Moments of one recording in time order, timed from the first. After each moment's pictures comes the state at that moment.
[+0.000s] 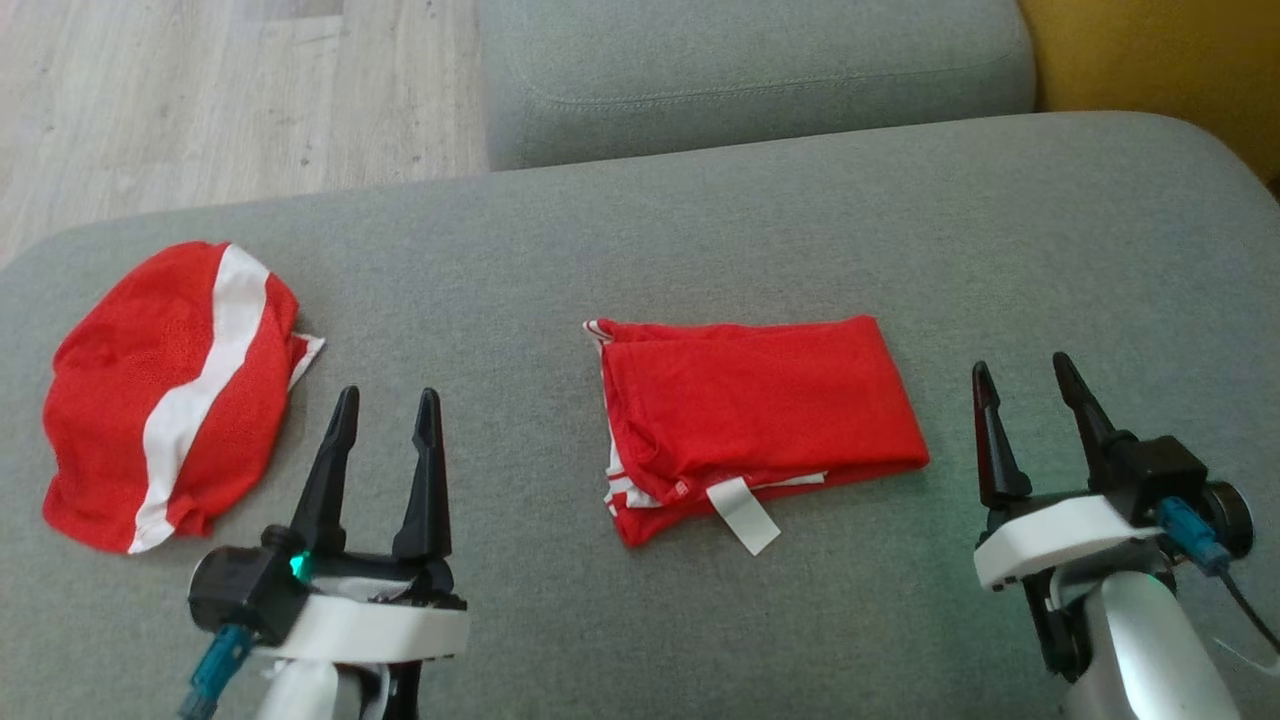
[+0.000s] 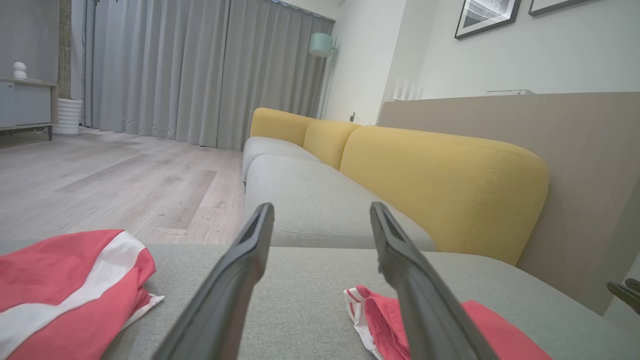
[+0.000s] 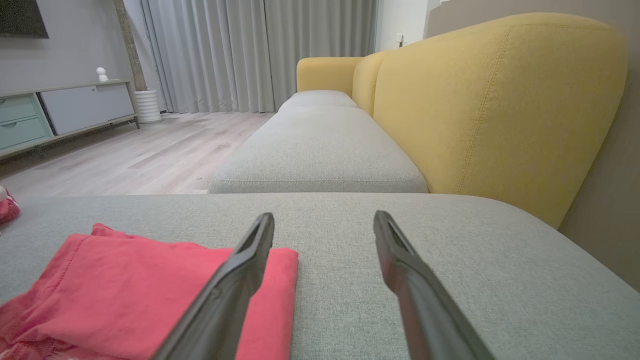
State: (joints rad) left arm -0.05 0.05 -0.16 0.12 -0.29 -0.13 -0.26; right arm -0.18 -0.06 -0.02 0.43 0.01 0.13 -0.25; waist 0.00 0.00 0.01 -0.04
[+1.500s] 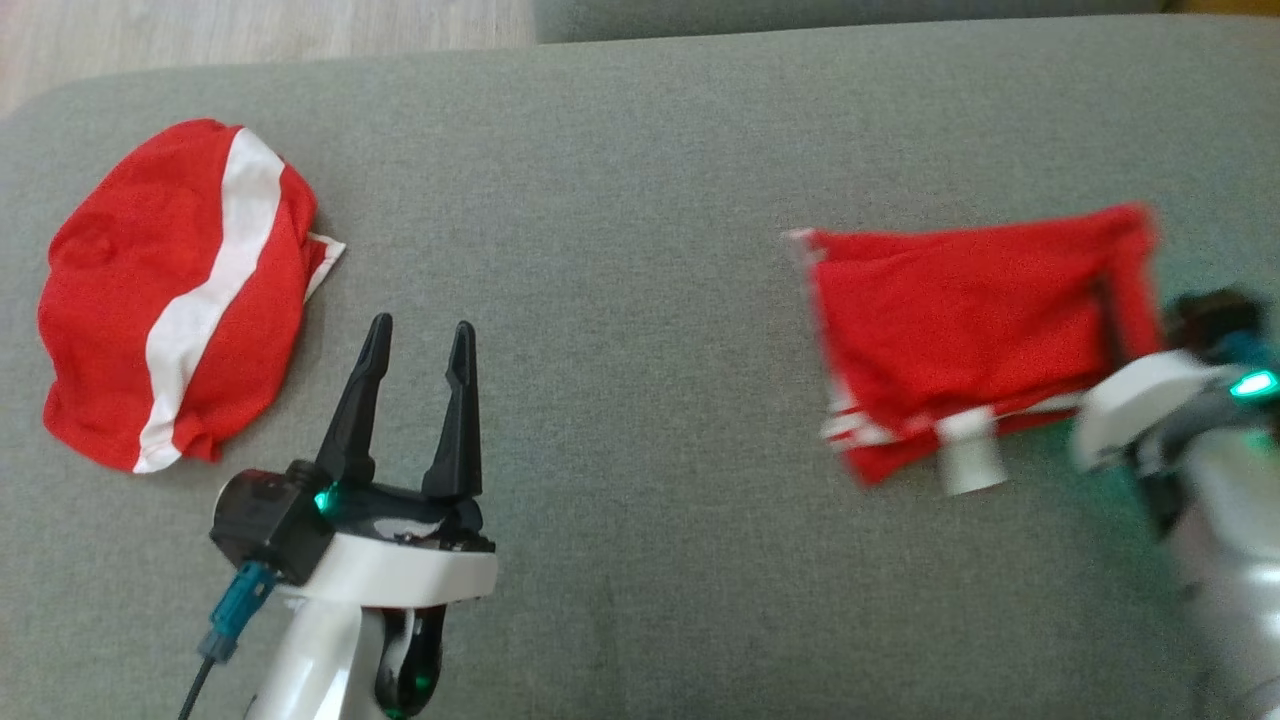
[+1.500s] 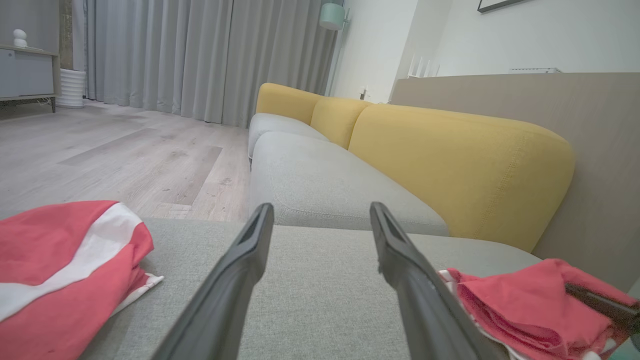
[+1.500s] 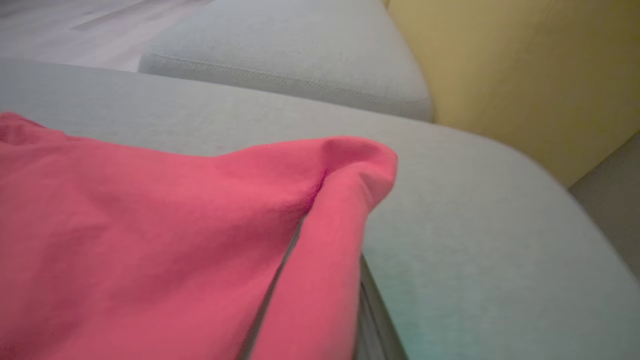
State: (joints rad) left arm -0.16 0.05 -0.22 0.13 -0.30 -0.13 -0.26; right arm -0.59 -0.26 0.03 0.98 -0.03 0.13 -0.23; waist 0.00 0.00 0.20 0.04
